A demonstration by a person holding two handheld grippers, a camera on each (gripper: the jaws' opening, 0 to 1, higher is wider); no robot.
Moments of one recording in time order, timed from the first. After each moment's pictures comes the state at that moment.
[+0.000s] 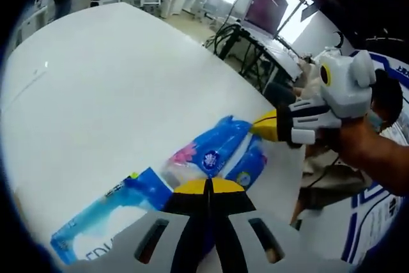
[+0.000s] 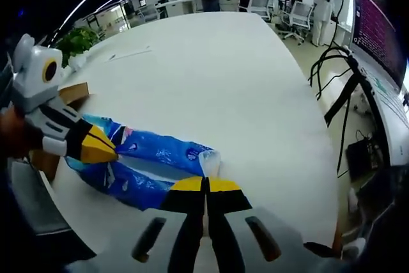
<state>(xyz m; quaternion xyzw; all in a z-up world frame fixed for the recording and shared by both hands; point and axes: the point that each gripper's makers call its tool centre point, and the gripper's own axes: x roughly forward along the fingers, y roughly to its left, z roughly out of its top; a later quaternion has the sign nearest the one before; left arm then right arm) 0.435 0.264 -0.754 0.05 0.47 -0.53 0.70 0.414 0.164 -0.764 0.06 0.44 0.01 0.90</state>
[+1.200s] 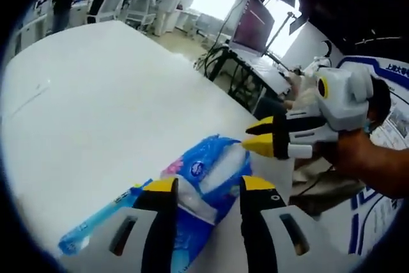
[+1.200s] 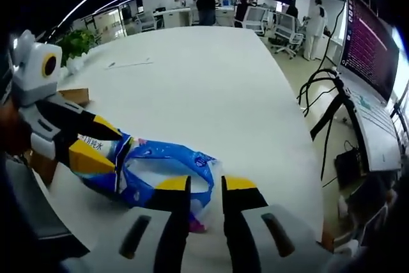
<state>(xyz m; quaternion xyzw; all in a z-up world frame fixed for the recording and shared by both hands) 0.442 0.270 -0.718 0.02 0.42 -0.56 0.71 0.412 0.175 -0.725 0.03 0.41 -0.02 0.91</state>
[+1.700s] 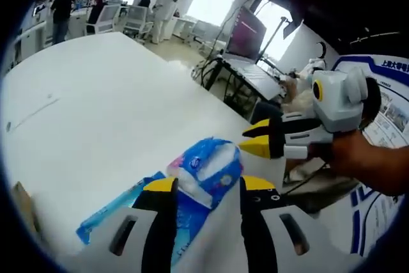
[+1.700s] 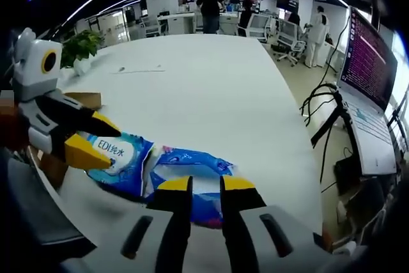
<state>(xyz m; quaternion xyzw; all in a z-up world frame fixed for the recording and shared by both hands) 0.434 0.314 -0.680 0.02 0.40 -0.57 0.72 0.406 0.217 -0.695 0.01 0.39 -0.01 0.92</state>
